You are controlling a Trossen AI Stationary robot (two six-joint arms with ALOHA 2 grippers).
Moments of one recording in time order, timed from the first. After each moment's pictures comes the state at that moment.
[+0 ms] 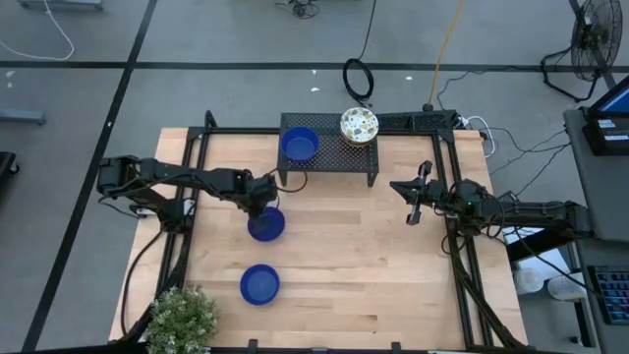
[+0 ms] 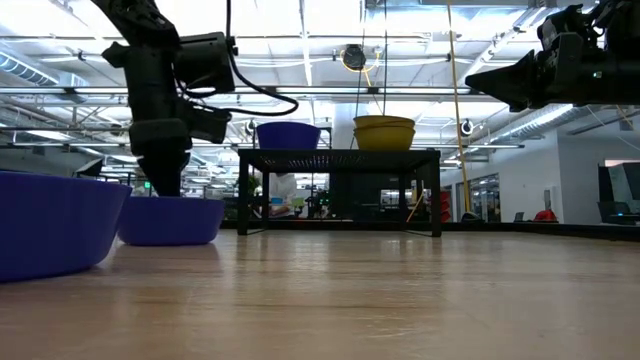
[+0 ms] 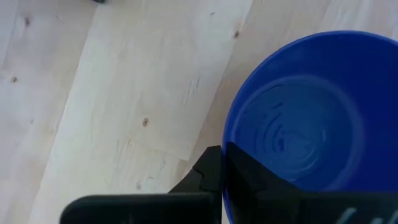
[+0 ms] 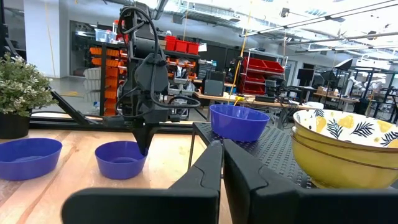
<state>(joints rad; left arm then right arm) 0.16 1.45 0.78 -0.63 -0.03 -0.21 -0.18 0.38 0.02 0.52 0.08 -0.14</state>
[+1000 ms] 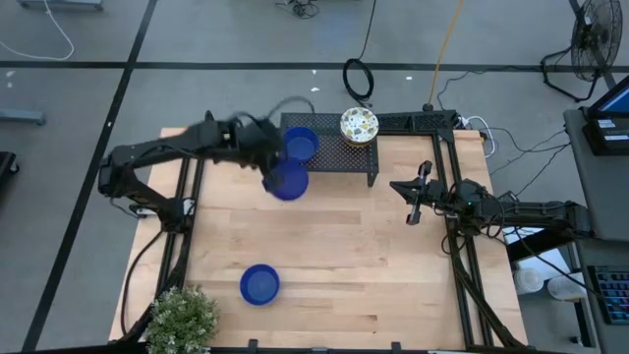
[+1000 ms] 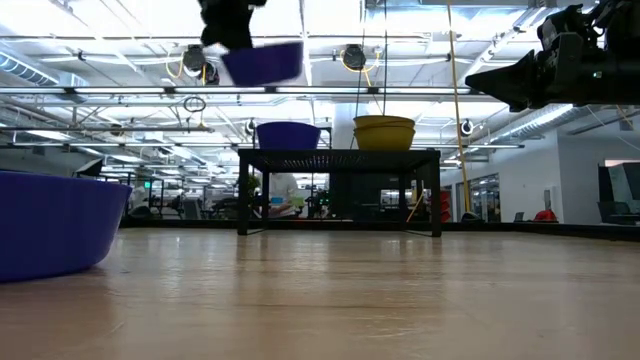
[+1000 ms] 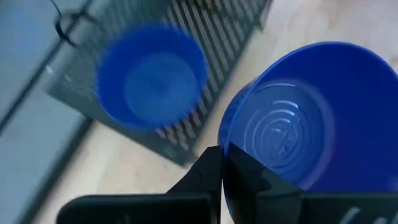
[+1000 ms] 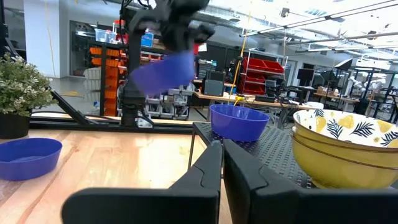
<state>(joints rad) 0.24 1.45 1.56 -1.05 -0.16 -0.15 -0.18 0.38 0.02 0.52 0.08 -0.14</state>
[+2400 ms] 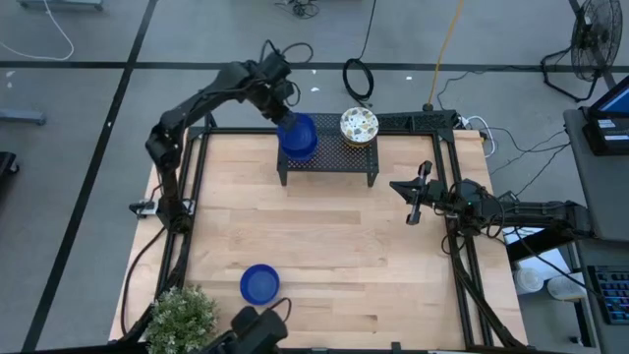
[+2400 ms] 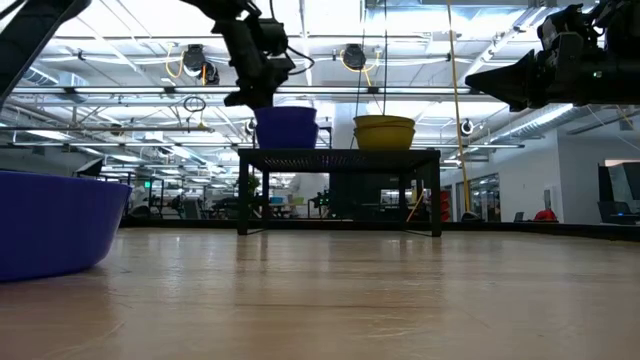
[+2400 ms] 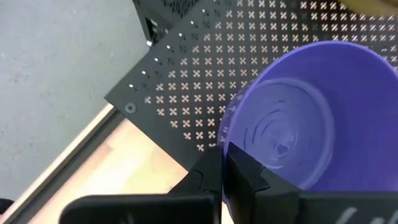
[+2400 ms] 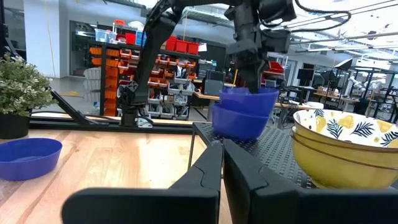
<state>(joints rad) 0.72 1.91 1.99 -1.22 0.15 -0.06 -0.18 0.38 0.02 0.52 0.08 -0.14</state>
